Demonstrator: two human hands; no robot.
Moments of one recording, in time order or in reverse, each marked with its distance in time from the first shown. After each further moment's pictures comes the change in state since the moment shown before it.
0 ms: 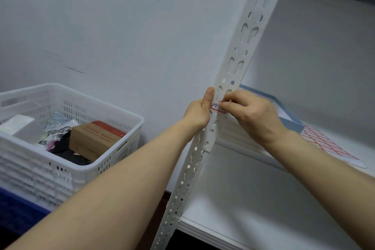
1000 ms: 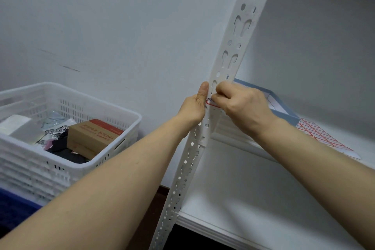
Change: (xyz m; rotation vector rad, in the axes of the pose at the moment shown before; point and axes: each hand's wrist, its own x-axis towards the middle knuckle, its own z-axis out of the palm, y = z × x) left_hand -0.006 0.006 0.002 0.121 0.000 -0.036; right_hand 0.015 -0.007 -0.003 -0.289 0.053 -0.109
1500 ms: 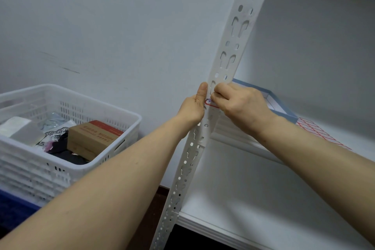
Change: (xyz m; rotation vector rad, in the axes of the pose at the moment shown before) left_hand 0.001 -0.001 0.000 -0.010 0.003 -0.022; right_hand 0.000 0.003 0.001 -0.062 0.023 -0.068
